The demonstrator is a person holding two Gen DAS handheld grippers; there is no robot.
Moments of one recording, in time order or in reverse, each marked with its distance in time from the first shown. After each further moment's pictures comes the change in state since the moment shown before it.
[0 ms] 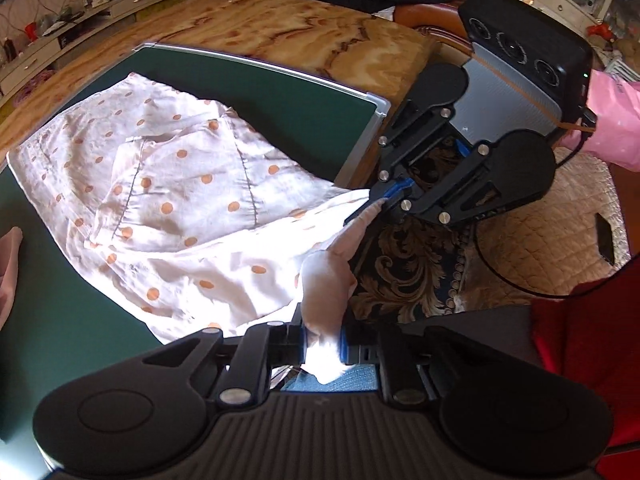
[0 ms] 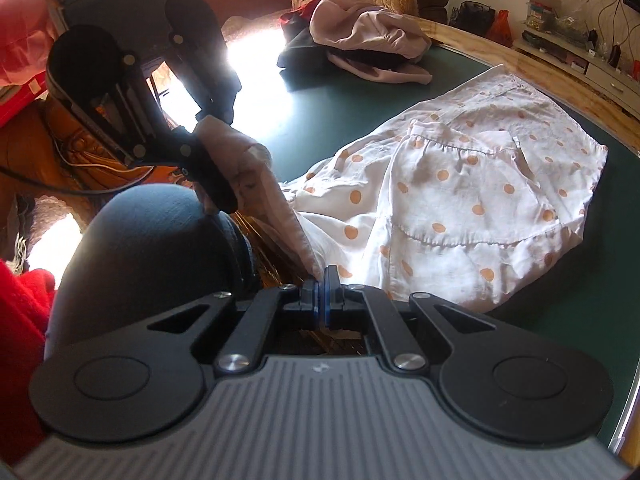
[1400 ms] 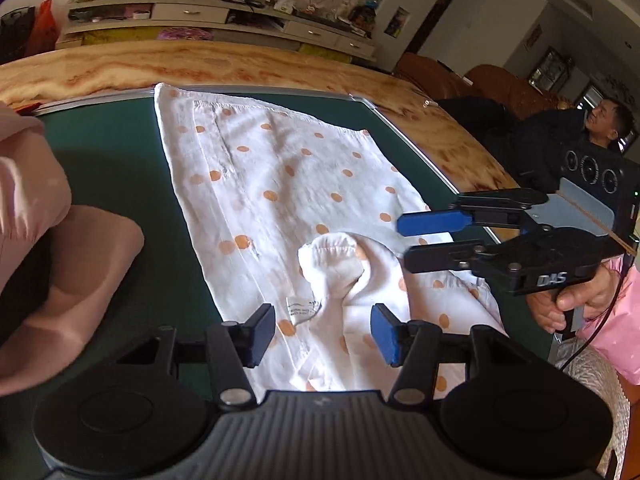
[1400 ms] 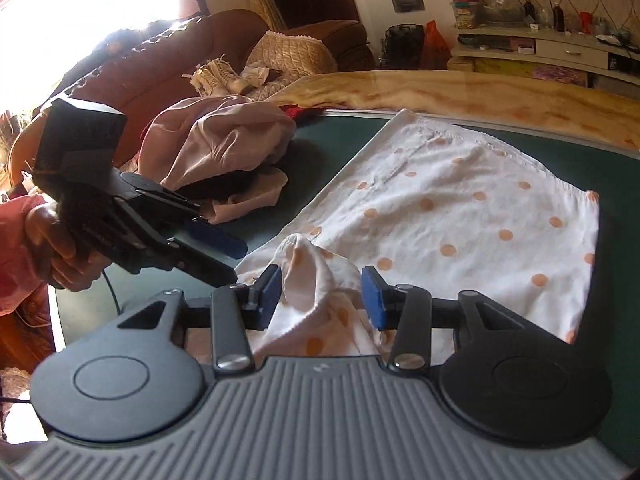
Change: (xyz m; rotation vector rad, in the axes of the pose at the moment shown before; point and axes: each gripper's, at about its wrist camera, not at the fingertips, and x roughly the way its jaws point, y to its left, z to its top) left arm 0.061 0.243 0.006 -0.590 -0.376 0.076; right arm 0.141 -0.210 0.117 0.255 -0.188 -0.017
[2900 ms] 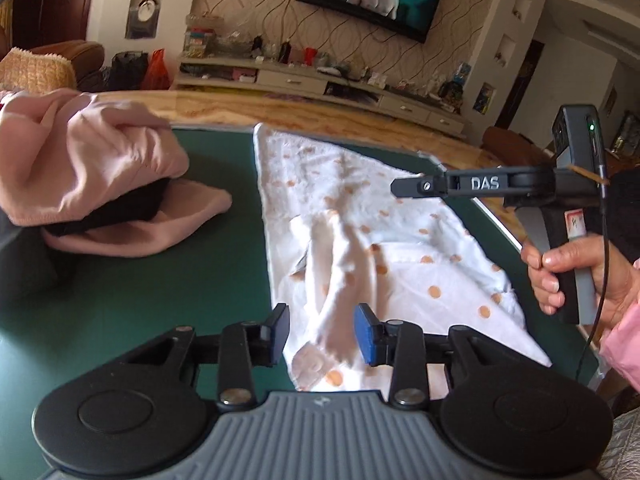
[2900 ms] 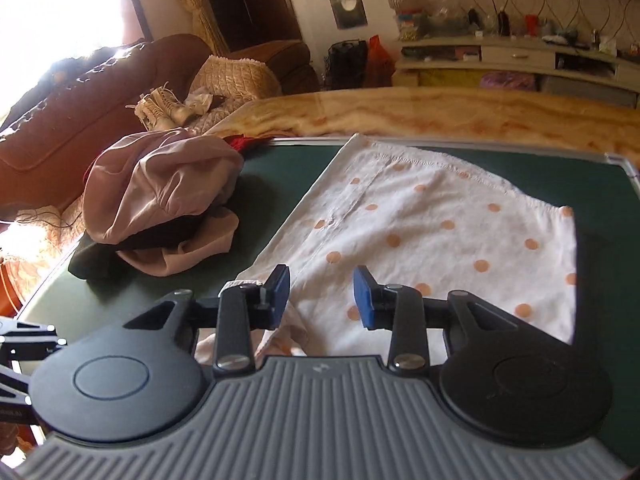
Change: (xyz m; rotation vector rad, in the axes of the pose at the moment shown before) left arm -0.056 -0.068 -0.079 -0.087 -0.275 0.284; right arm -0.007 0.008 0.012 0.112 -0.091 -0.141
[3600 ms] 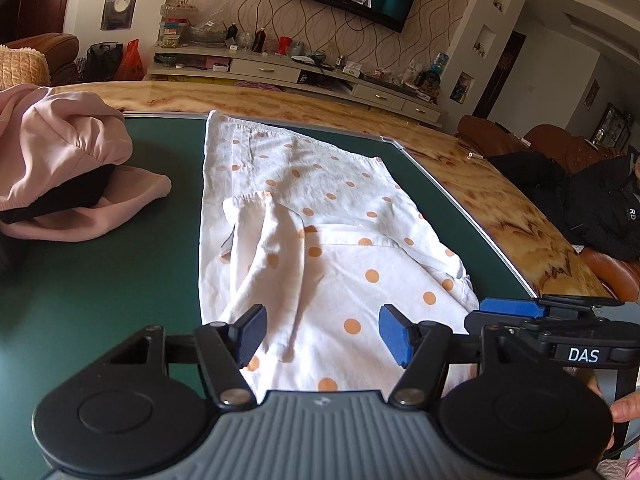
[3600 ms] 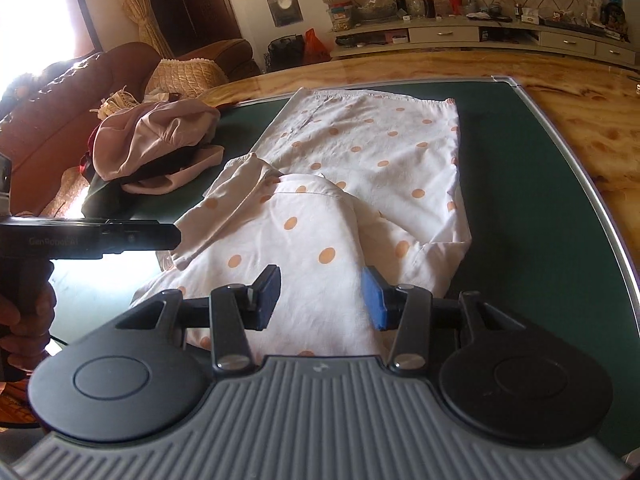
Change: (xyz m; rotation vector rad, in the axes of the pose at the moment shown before) left arm 0.019 -0.041 -0.012 0.014 0.067 -0.033; right arm -0.113 0.028 -0.121 0.118 0.013 -0.169
